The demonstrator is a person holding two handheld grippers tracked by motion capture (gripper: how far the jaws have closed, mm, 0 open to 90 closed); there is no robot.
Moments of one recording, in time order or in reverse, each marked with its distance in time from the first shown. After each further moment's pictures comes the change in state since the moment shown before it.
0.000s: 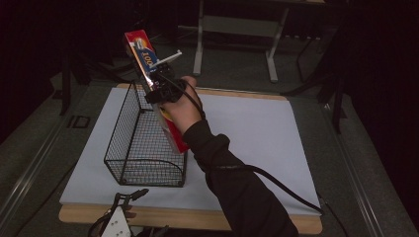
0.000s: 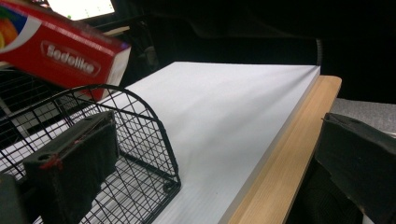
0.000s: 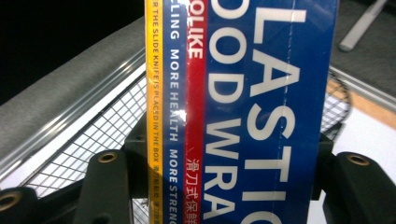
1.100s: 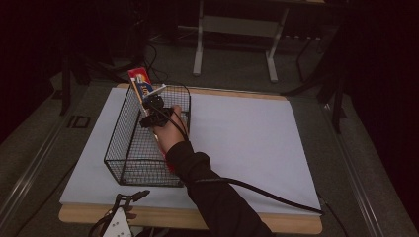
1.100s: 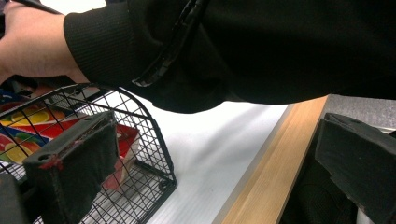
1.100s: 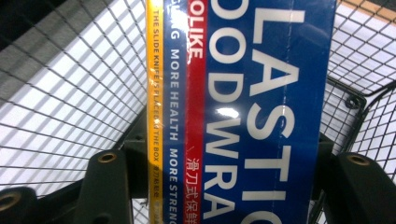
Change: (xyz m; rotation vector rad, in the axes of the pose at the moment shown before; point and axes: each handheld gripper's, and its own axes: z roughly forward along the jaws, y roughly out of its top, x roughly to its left) left arm -0.002 0.000 0.000 0.009 -0.020 0.010; right arm 0.017 -0.054 0.101 0.144 -0.076 0.070
